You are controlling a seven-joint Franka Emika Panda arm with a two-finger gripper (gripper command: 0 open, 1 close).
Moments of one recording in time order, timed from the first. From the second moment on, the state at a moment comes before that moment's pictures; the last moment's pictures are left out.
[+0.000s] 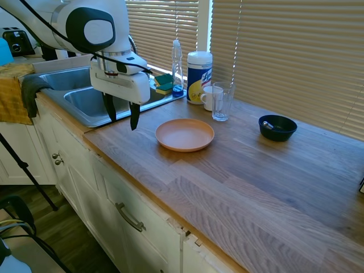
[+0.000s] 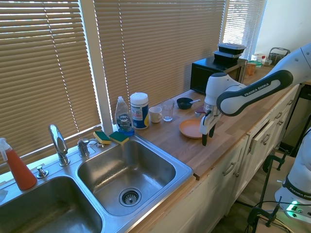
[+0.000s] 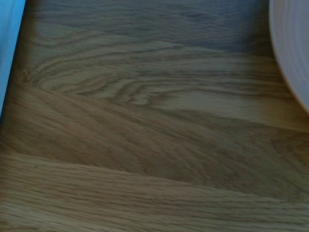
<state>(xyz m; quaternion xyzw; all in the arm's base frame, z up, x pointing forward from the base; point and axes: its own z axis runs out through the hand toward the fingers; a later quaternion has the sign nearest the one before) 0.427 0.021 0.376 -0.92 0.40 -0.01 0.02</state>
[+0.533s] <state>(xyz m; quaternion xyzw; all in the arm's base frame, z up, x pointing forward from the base) 0.445 -0.043 0.398 -0.90 0.43 -0.04 0.03</state>
